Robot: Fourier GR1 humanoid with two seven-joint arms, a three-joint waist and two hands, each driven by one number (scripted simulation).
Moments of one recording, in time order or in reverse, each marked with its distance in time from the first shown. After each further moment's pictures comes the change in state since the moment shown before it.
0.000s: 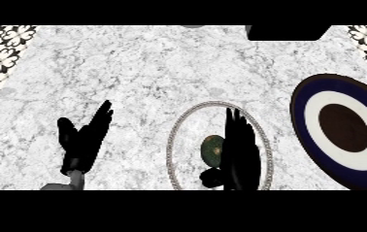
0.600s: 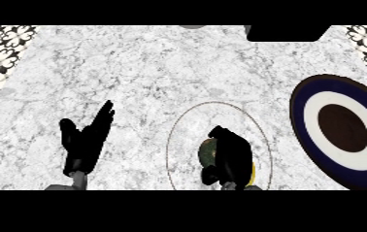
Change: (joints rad) left arm 0.010 -0.035 0.012 -0.020 -0.037 0.000 0.014; right arm -0.039 0.001 -0.005 0.150 -0.052 -0.004 -0.056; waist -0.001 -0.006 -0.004
